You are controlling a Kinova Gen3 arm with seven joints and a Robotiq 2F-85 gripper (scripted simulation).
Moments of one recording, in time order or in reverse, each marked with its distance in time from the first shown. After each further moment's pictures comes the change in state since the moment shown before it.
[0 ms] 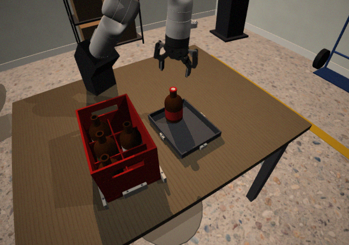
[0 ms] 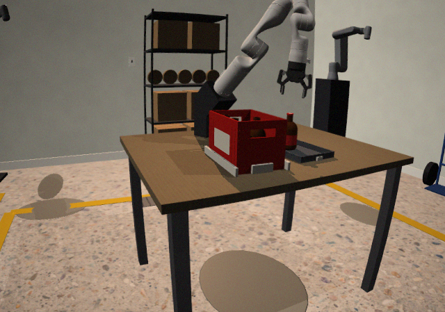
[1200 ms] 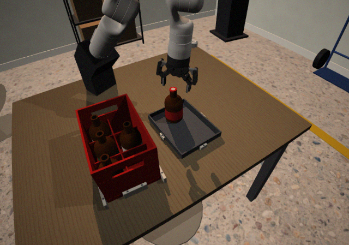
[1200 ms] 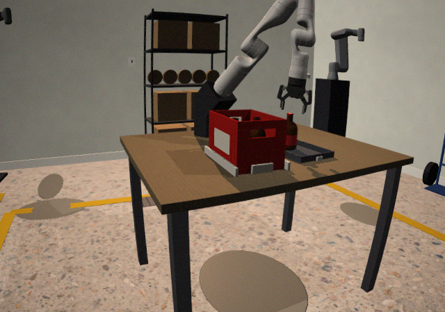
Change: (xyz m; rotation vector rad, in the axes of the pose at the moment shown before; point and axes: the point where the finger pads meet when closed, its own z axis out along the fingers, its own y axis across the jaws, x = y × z) arm -0.002 0.010 0.065 0.001 -0.004 0.006
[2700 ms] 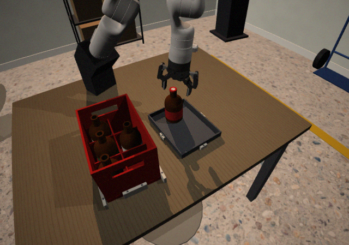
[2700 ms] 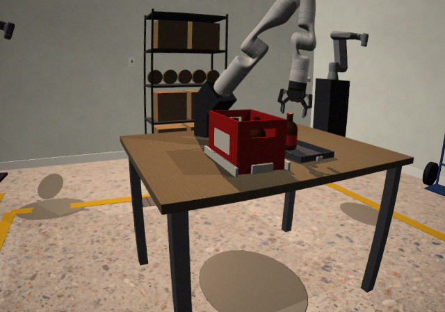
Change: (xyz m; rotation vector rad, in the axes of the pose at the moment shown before) arm 0.000 0.004 0.016 0.002 -0.013 -0.007
